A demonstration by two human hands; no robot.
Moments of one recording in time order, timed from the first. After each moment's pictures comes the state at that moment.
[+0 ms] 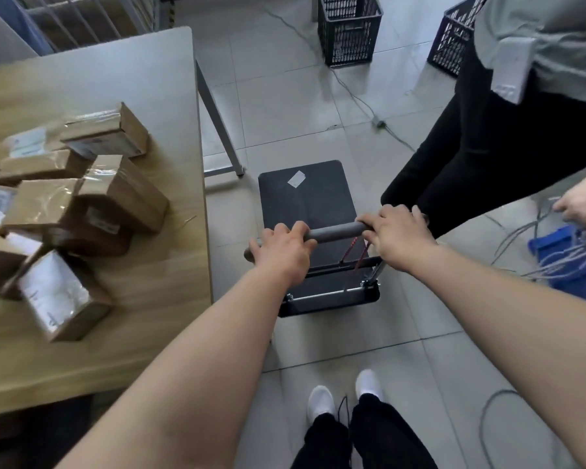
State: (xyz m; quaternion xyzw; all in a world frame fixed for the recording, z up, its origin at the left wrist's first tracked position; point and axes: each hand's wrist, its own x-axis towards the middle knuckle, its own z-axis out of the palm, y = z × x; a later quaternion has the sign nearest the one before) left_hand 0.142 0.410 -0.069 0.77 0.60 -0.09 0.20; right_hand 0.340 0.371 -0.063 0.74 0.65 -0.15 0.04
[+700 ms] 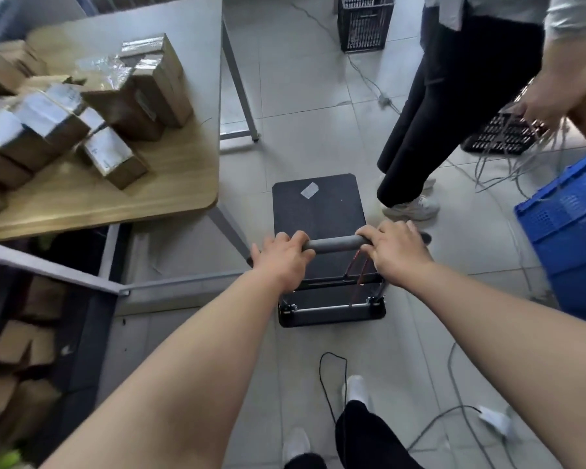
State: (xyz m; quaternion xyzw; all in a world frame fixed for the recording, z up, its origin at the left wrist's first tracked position) left_hand 0.105 0.090 -0.055 0.76 0.61 -0.10 0.22; right_hand 0.309 0.054 -0.064 0.71 0.69 -0.12 0.03
